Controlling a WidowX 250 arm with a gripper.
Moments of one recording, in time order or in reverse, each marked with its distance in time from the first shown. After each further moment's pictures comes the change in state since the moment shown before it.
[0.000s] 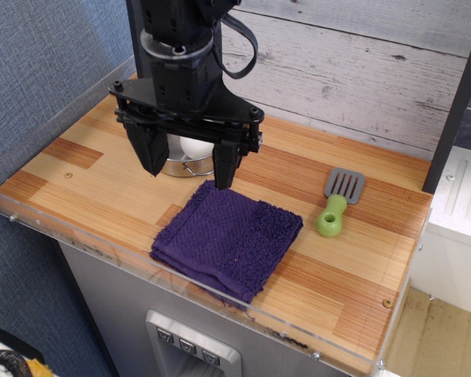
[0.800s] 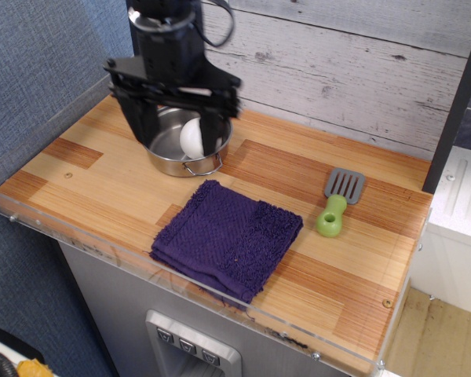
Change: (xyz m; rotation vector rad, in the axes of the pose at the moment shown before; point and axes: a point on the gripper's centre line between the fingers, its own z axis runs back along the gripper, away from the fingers) arm 0.043 0.038 -0.016 -0.011 0.016 0.045
